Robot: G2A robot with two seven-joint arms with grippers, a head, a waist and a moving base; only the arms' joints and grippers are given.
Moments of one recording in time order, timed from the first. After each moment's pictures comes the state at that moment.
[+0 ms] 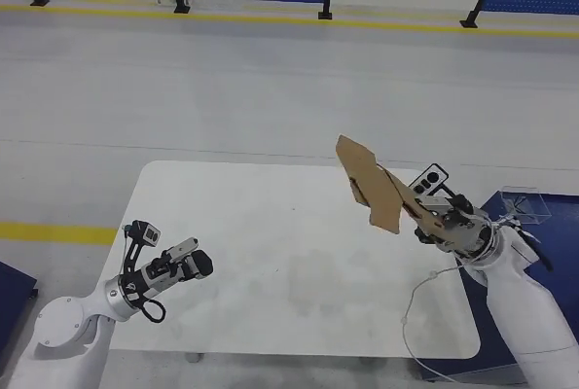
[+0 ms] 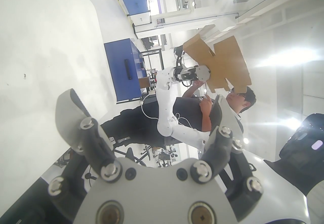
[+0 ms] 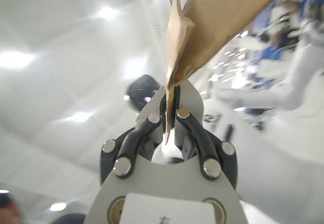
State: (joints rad) left arm 1.34 -1.15 -1.57 -1.62 -0.47 -0.17 -1.04; right arm -1.06 -0.93 1.35 -1.58 1.55 0.49 1.23
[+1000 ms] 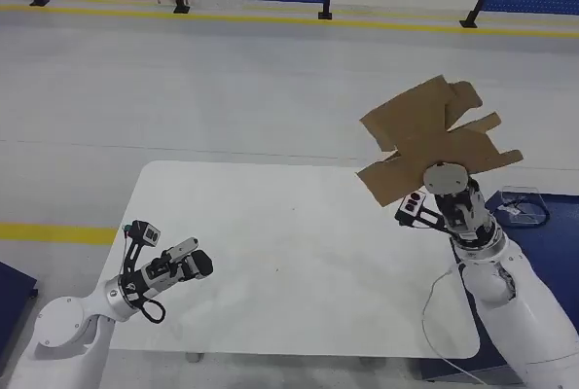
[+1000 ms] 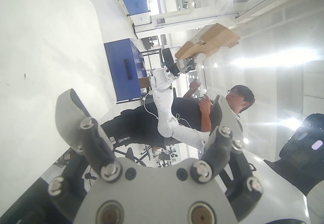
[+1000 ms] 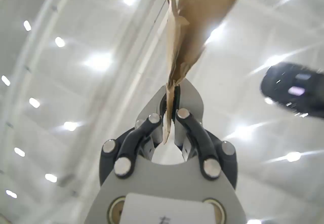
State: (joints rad) left arm 1.34 -1.15 -1.57 -1.62 -0.47 -0.17 -1.04; right arm -1.15 -0.89 1.36 -1.58 2.08 0.60 0.89
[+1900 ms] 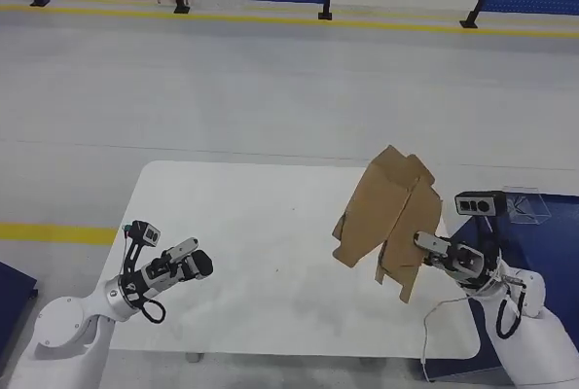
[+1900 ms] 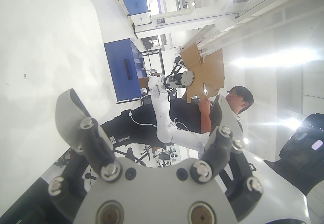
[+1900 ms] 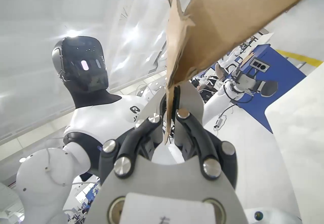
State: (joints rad) left arm 1.34 -1.15 -1.57 -1.62 -0.47 -0.17 -1.04; right arm -1.27 -0.93 1.48 -1.62 1.05 -0.56 1.26
